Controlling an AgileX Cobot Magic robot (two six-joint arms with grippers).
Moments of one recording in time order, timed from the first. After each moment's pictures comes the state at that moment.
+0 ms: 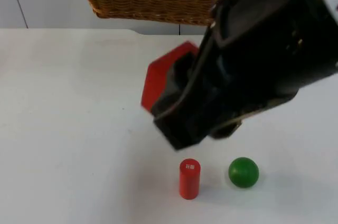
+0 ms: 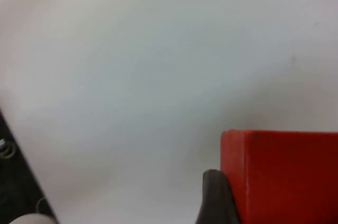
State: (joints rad) right arm 1.08 1.41 -1.02 -0.31 0.54 0.41; left arm -0.08 2.09 -2.01 -0.50 1.24 -0.02
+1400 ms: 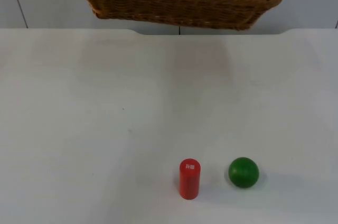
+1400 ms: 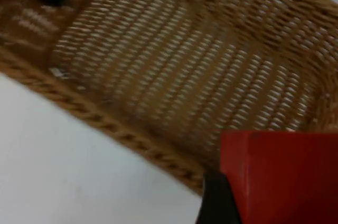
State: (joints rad) right arm 0.63 1.59 -1.46 -0.30 0.68 0.28; left arm -0.08 2.09 -2.01 -0.50 1.24 -0.01
